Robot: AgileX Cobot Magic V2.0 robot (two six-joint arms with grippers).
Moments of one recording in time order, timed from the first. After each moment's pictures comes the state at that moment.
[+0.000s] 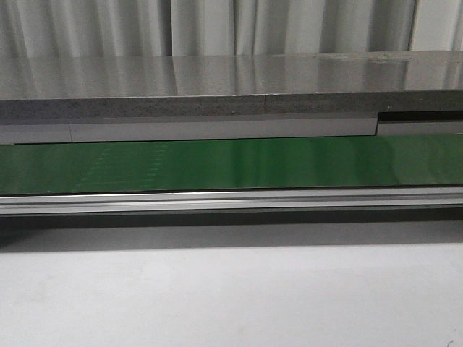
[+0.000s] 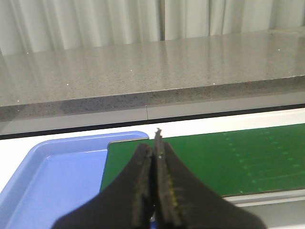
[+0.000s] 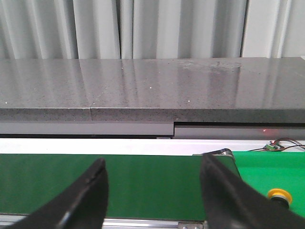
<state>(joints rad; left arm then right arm) -0.01 0.23 -0.23 -0.27 0.17 0.32 0.01 0.17 -0.25 0.10 0.14 -0.08</state>
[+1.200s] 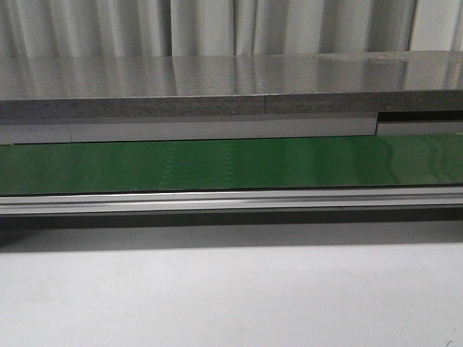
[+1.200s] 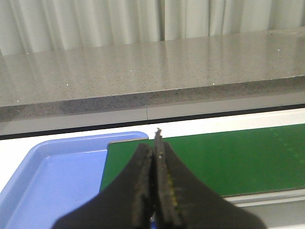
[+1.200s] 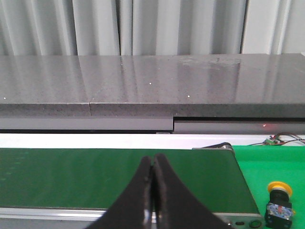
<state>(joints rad) -0.01 0.23 -0.23 -0.27 0.17 0.32 0.01 0.16 -0.21 0.10 0.12 -0.08</state>
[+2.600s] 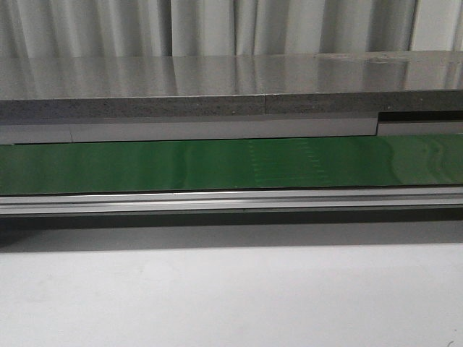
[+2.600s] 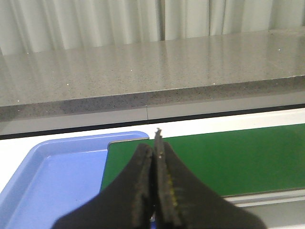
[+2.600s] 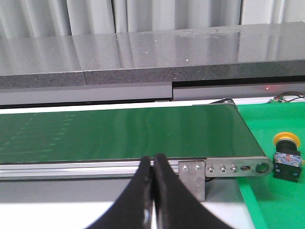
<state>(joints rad) -0.01 0.23 -0.23 -0.27 0.17 0.32 0.01 -0.01 0.03 0.05 0.09 0.02</state>
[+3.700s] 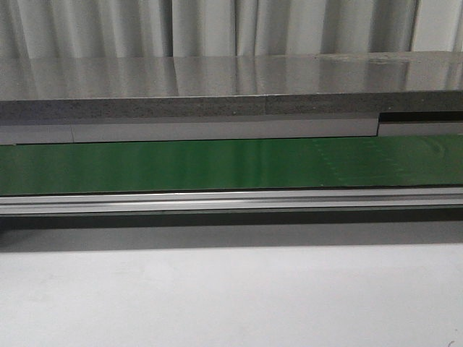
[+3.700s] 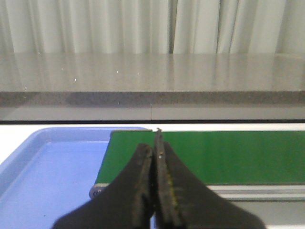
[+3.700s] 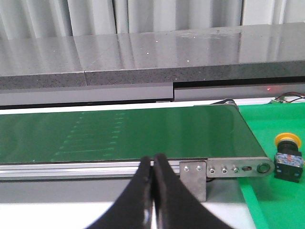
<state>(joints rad) -0.01 0.00 -0.01 0.01 0.11 -0.05 0.01 -0.01 0.03 0.05 0.09 0.02</state>
